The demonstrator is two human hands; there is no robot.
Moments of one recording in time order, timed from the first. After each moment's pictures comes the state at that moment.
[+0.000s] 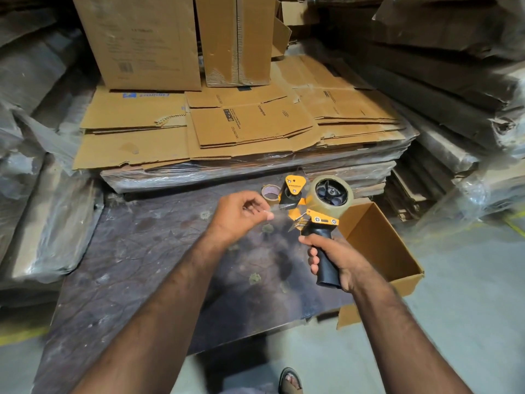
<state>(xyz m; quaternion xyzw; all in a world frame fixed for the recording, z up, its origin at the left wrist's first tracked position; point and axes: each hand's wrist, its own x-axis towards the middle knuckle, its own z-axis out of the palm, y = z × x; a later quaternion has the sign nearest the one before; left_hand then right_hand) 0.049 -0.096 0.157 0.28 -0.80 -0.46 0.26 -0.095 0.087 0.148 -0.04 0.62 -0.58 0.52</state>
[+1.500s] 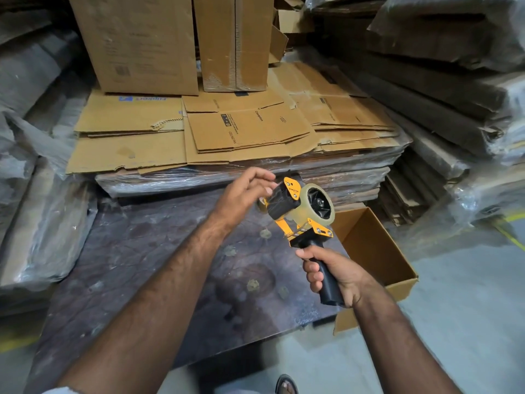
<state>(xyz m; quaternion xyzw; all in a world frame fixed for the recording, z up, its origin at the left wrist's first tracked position) 0.039 -0.112 0.193 0.20 -0.74 -0.58 0.26 -0.078 0.094 0.163 -0.07 0.56 -0.55 0.62</state>
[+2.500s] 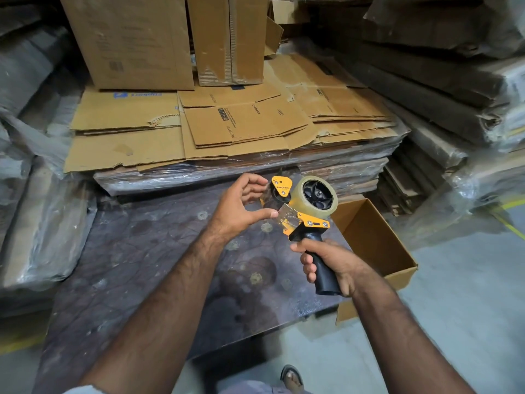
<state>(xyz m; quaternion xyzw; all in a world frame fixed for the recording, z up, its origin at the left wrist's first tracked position) 0.046 -0.120 0.145 0.20 -0.76 -0.54 0.30 -0.065 0.088 0.163 -0.08 0.61 -0.54 0.57</state>
